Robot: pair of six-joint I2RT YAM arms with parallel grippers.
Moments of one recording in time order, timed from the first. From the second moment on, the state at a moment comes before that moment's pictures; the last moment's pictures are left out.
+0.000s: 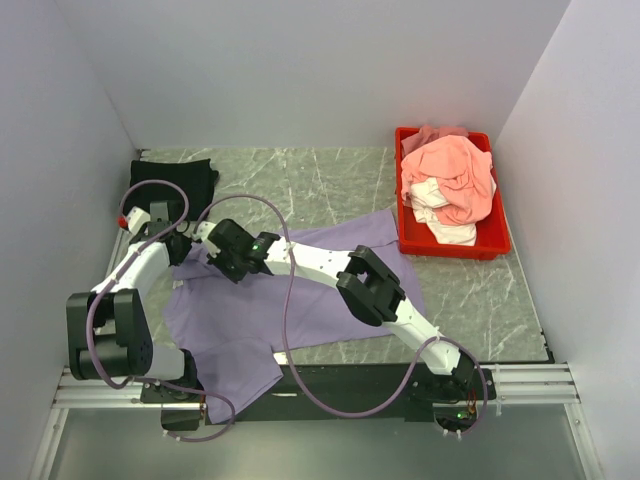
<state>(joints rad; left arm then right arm) 0.08 1.38 0.80 -0.37 -0.33 -0.94 1.08 2.46 2.10 -0.47 -0.02 0.01</state>
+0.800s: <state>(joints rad) 0.08 1.24 0.76 -0.42 -0.31 -0.94 1.10 2.25 1.87 -0.39 -0.09 0.01</state>
